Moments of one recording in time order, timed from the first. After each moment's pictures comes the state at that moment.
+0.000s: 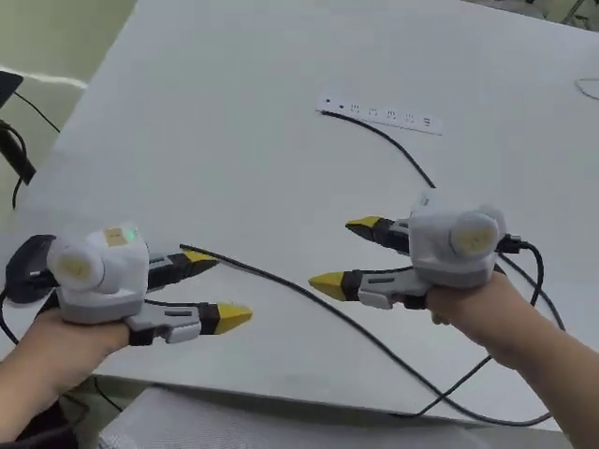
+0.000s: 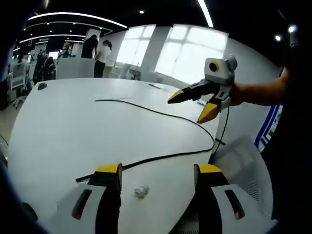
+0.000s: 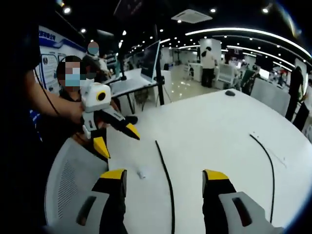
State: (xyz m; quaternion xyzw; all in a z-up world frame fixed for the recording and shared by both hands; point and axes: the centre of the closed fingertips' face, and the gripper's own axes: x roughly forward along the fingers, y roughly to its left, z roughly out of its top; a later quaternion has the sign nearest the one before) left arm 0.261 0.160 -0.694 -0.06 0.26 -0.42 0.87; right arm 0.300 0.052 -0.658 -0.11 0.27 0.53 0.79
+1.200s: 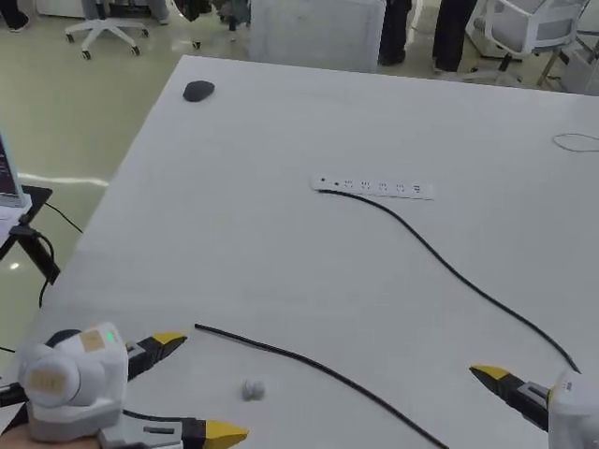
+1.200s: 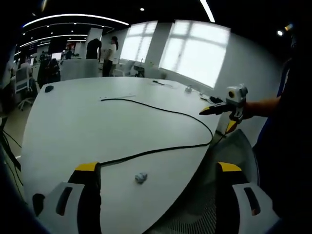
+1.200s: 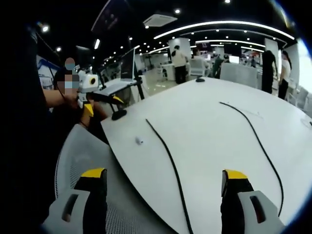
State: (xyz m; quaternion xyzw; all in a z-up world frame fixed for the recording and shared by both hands) left arm 0.232 0.187 -0.678 -0.03 0.28 -0.40 0.87; right arm 0.230 -0.066 -0.689 -0.05 0.30 0.44 0.84
